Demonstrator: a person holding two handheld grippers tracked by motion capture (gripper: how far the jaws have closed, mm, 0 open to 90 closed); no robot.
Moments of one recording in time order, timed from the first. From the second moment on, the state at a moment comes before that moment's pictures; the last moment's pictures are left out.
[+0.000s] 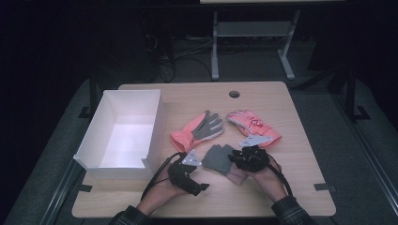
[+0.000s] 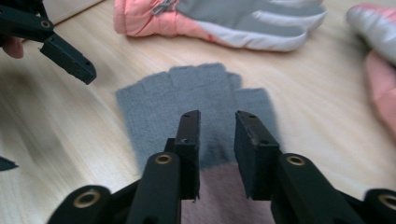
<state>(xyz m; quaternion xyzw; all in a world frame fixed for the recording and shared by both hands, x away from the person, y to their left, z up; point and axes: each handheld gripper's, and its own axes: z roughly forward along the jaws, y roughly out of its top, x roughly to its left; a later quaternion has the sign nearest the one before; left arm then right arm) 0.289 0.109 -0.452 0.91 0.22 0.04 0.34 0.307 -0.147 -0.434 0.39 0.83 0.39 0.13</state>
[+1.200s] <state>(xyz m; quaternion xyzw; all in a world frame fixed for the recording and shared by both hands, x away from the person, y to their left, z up) 0.300 0.052 -0.460 0.91 0.23 0.03 0.33 0.323 -0.223 -0.458 0.35 0.87 0.35 0.09</state>
